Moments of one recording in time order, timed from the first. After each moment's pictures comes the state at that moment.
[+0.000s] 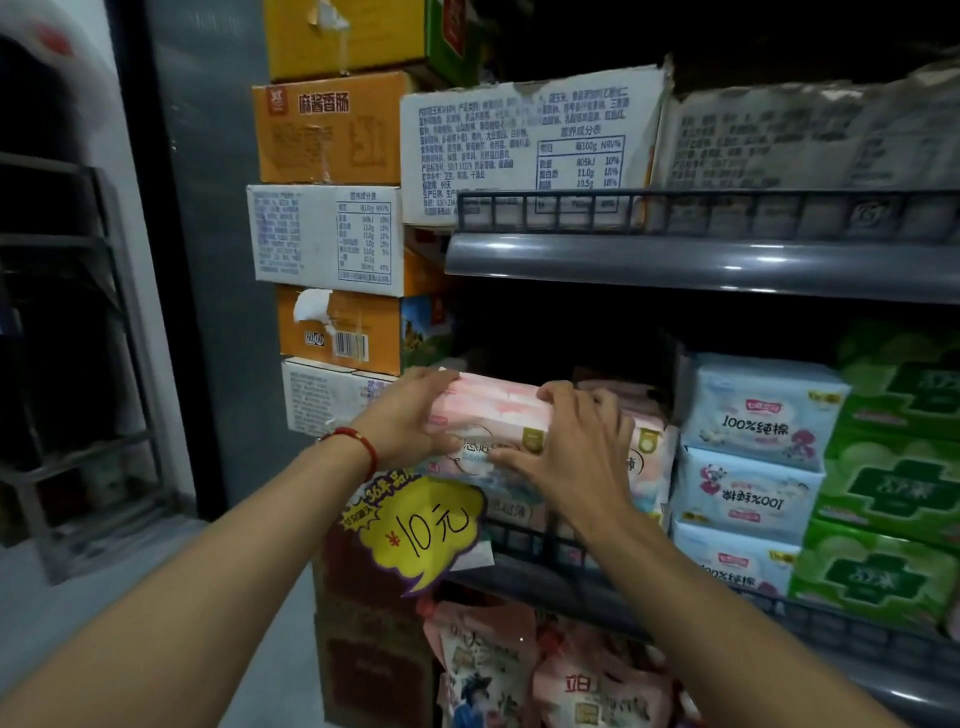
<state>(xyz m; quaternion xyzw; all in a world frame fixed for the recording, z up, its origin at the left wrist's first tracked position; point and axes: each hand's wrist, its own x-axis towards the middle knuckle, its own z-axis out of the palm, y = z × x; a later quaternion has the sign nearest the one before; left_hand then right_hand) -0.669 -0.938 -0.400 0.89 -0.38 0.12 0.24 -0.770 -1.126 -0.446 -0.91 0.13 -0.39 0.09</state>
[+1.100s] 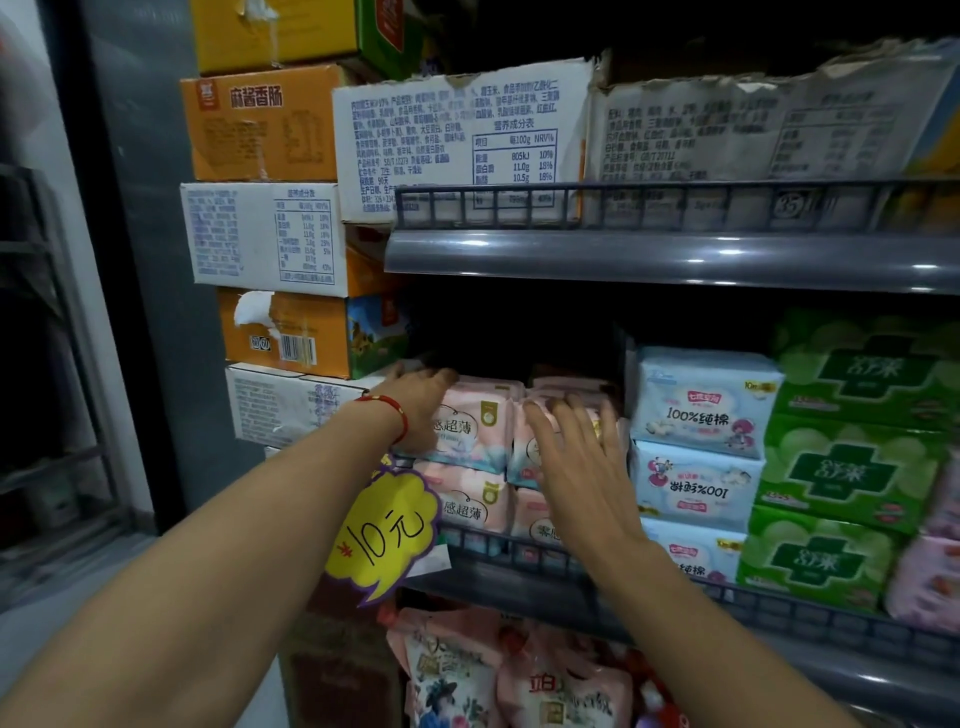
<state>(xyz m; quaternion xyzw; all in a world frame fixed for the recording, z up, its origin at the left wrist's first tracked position) -0.613 -1.019 -0.406 0.92 -0.37 0.12 -0.02 -0.796 -1.178 -0.477 -0.93 0.13 -0.33 -0.11</state>
